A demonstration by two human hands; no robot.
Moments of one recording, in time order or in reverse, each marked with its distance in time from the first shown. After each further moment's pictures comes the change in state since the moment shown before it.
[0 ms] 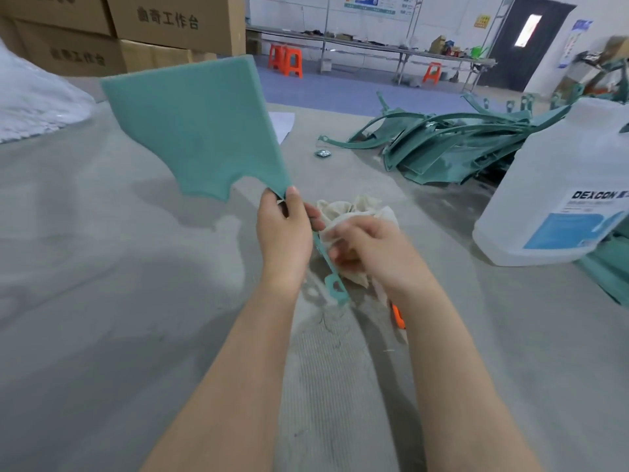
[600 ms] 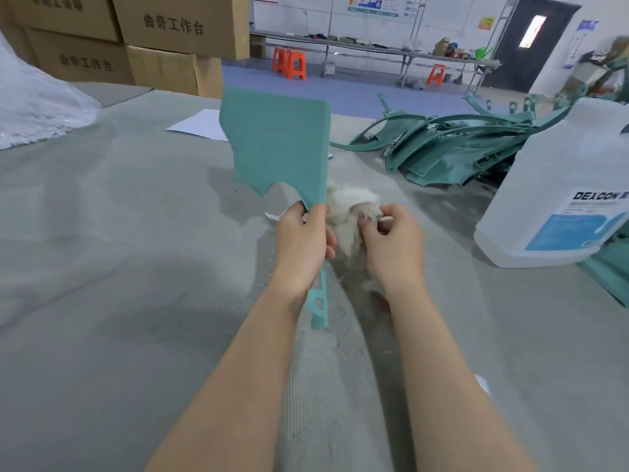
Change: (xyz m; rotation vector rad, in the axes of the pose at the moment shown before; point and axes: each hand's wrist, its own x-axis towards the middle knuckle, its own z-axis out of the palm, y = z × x) left_hand -0.013 0.003 0.003 0.057 -0.235 -0.146; right_hand 0.023 0.022 -0.004 -0.238 0.476 -0.063
